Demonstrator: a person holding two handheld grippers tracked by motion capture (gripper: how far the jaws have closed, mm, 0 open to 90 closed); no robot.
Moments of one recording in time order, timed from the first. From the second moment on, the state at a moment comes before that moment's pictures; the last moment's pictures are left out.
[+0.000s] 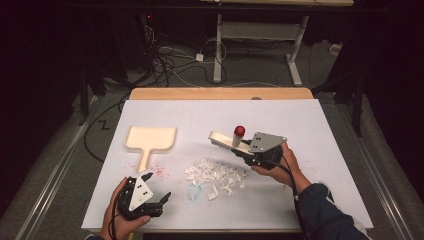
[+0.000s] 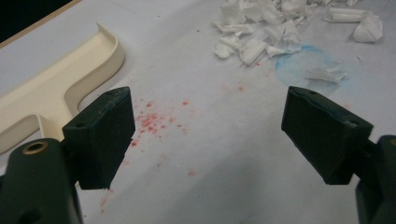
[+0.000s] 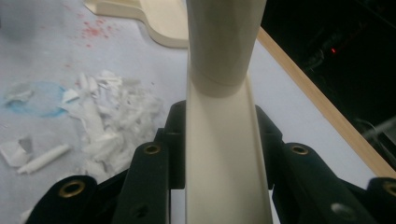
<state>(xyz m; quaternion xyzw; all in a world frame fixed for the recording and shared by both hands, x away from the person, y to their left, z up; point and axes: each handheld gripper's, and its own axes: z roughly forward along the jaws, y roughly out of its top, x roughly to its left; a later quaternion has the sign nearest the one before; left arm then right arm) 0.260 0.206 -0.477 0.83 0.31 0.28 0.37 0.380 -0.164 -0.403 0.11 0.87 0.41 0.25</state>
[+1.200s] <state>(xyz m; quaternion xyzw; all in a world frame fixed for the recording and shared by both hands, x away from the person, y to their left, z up) 0.256 0.207 -0.474 0.83 0.30 0.28 0.38 0.333 -0.167 -0.413 0.21 0.87 0.37 0.23</state>
